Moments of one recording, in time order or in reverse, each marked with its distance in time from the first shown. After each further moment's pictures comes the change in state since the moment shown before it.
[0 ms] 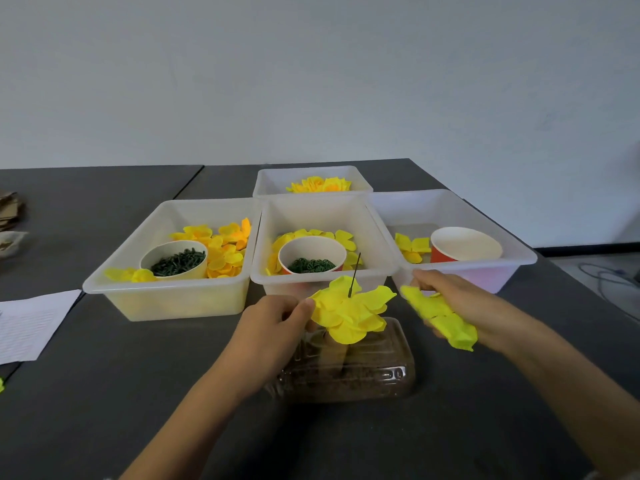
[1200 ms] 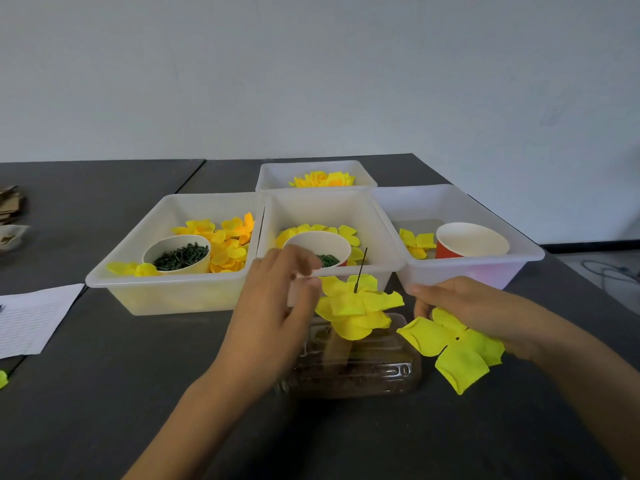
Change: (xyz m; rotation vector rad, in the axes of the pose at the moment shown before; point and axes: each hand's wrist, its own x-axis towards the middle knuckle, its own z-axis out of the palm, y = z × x) left_hand -0.009 0.010 -0.008 -0.011 0.239 0.408; right_hand -0.028 -0.019 0.006 -0.471 -0.101 -0.001
